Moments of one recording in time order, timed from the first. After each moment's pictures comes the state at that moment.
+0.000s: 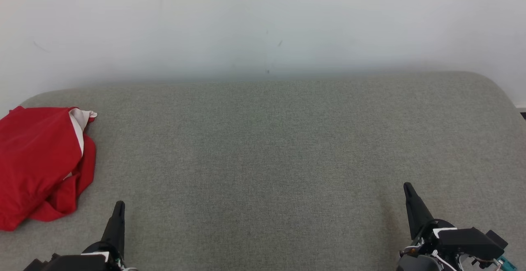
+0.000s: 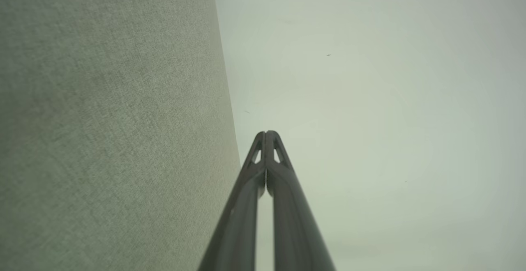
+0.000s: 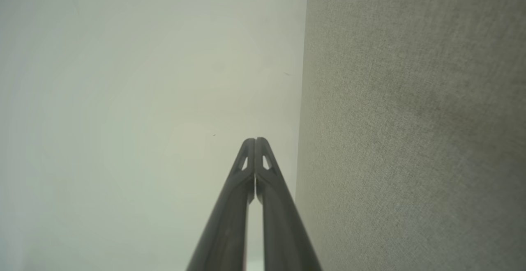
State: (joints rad) left arm -0.11 0.05 0.11 0.25 -1.61 -0.13 0.12; right arm -0.11 -0.05 -0.11 0.25 1.61 0.13 0.11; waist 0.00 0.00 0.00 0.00
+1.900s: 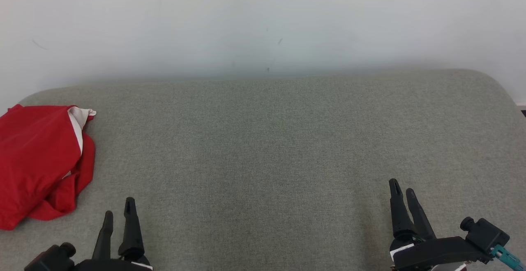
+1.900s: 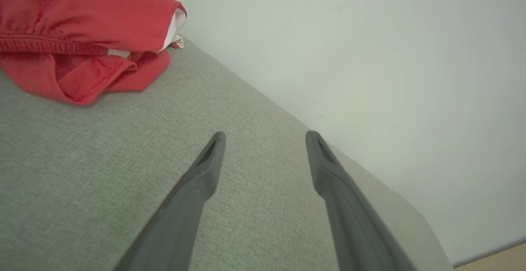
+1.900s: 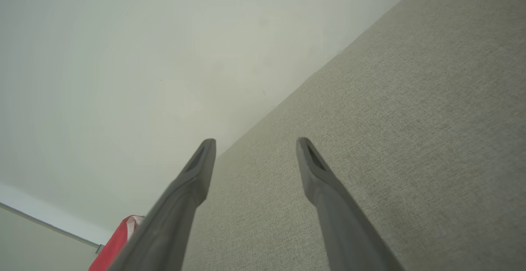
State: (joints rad) left arm -0.04 0.05 0.04 0.15 -0.75 -0.06 -0.09; right arm -0.03 -0.05 -0.02 0.14 0.79 0.13 -0.09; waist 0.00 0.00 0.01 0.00
